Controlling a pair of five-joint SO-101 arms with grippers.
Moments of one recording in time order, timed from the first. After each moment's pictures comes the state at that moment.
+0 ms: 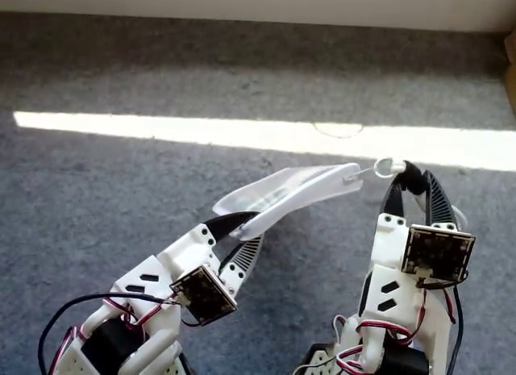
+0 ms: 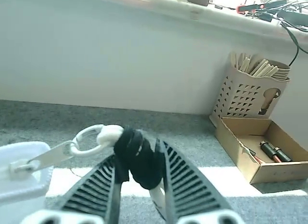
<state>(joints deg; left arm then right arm) 33.8 -104.2 77.1 52.3 -15.5 18.2 -104.5 62.8 51.9 13.1</state>
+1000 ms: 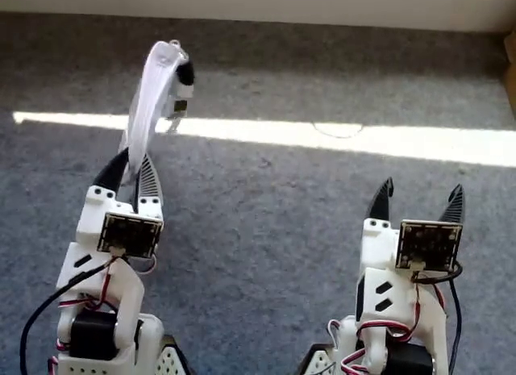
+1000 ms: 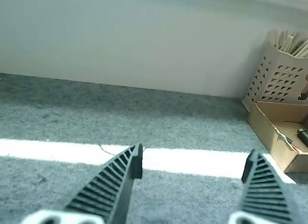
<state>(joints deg) -0.4 -103.5 77.1 37.7 -15.1 8.3 -105.0 65.4 55.9 12.5</state>
